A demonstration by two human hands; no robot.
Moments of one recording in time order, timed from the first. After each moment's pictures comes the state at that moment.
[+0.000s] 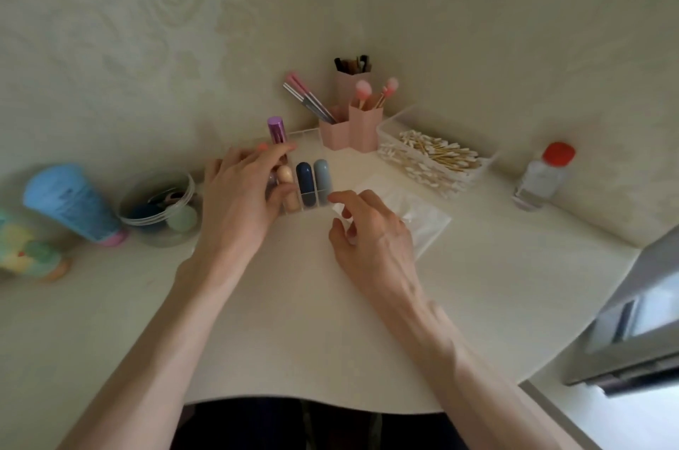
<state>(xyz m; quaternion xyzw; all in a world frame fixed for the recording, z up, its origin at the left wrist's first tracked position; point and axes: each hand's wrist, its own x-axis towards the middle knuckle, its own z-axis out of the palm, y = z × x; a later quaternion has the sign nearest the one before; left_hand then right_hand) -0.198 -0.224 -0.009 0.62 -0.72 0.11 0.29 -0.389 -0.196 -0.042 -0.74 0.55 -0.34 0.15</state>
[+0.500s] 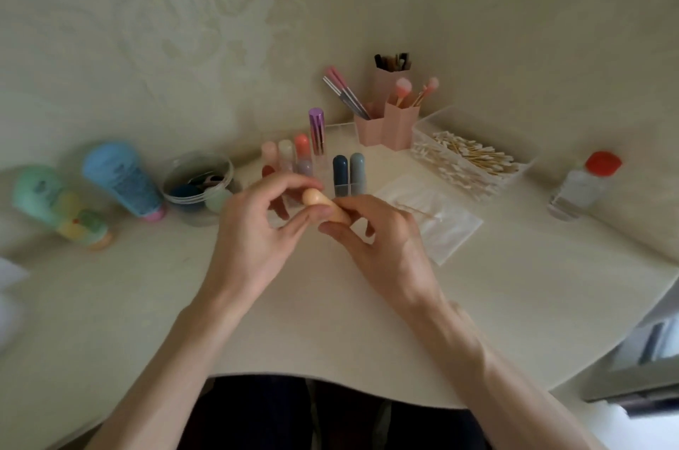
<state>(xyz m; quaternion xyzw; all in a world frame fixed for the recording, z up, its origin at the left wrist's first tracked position) -0.198 -0.147 0.002 0.55 -0.68 -0.12 0.47 -0.377 -0.185 -0.039 -0.76 0.42 -0.43 0.23</state>
